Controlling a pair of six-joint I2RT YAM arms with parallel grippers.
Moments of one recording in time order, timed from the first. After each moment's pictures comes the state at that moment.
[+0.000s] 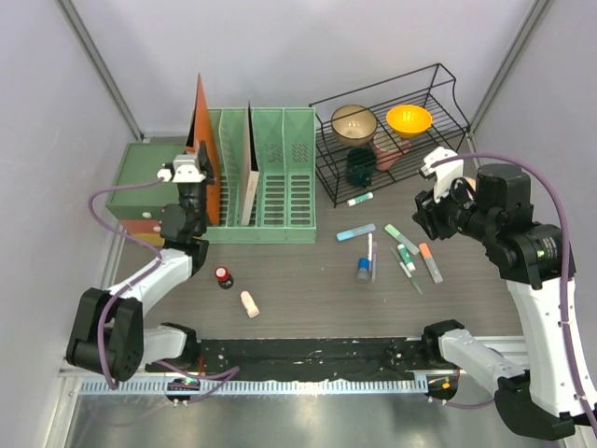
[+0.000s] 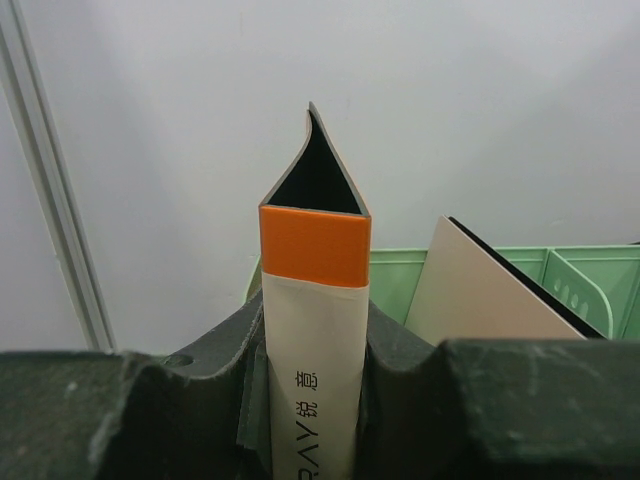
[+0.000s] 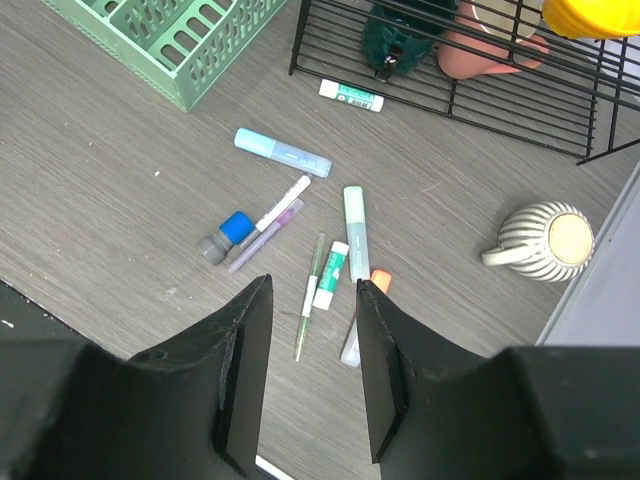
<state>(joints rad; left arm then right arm) -0.27 1.24 0.60 1.19 -0.25 0.17 0.24 0.94 1.49 -1.13 -0.21 -0.36</state>
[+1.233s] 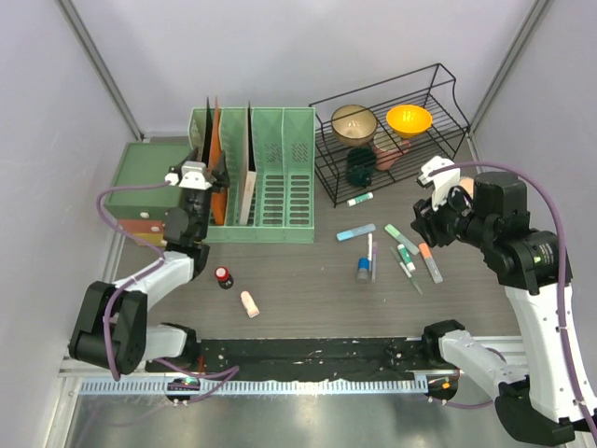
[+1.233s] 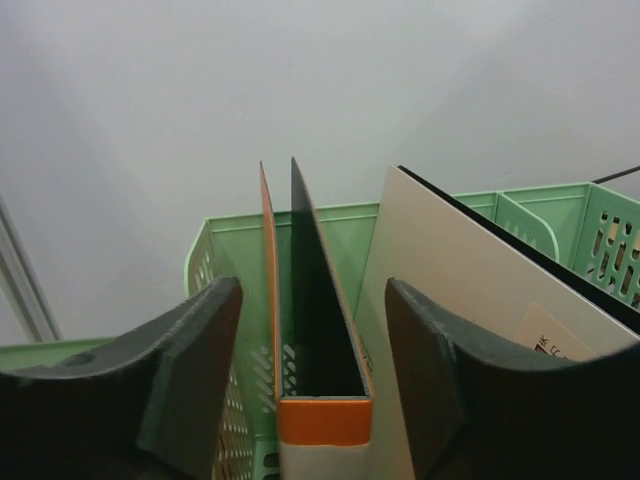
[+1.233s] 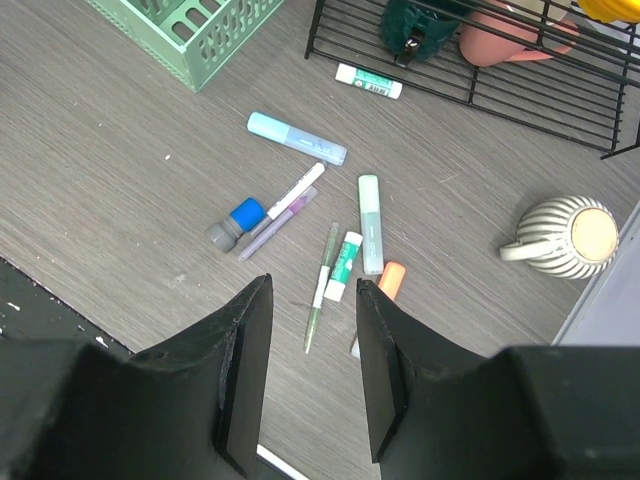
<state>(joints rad) -0.26 1.29 0.54 1.23 -0.12 0.14 0.23 0.90 1.43 -1.13 -0.23 -0.37</state>
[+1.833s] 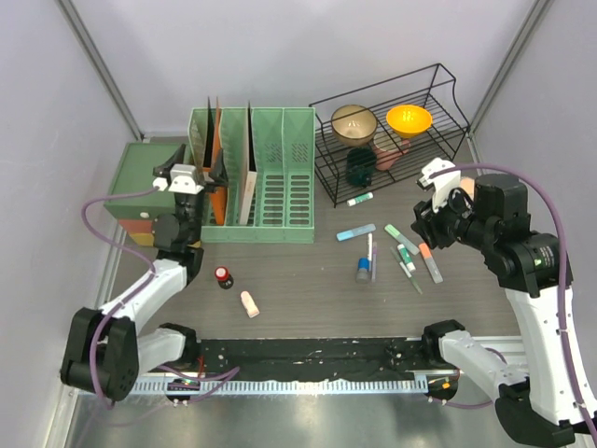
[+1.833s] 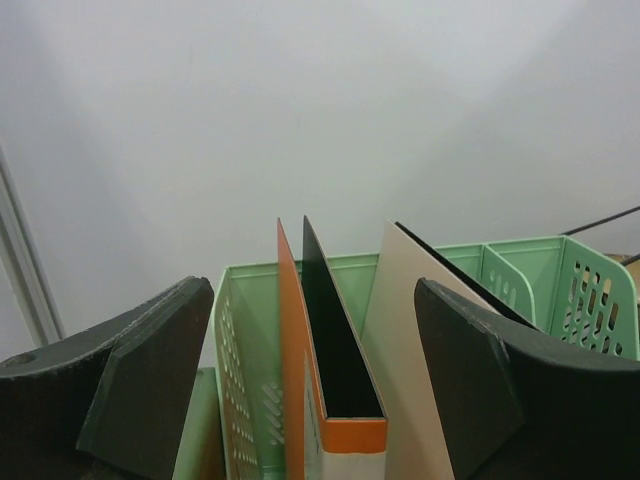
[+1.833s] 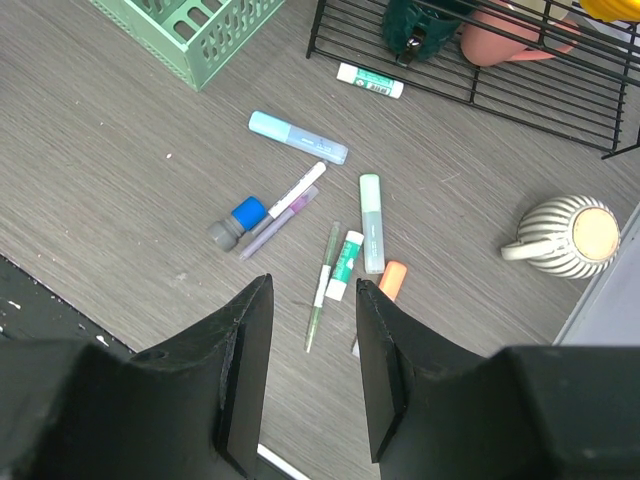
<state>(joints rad) -0.26 1.16 0.54 1.17 -0.11 0.14 0.23 0.88 1.41 -1.13 -0.24 -0.37</state>
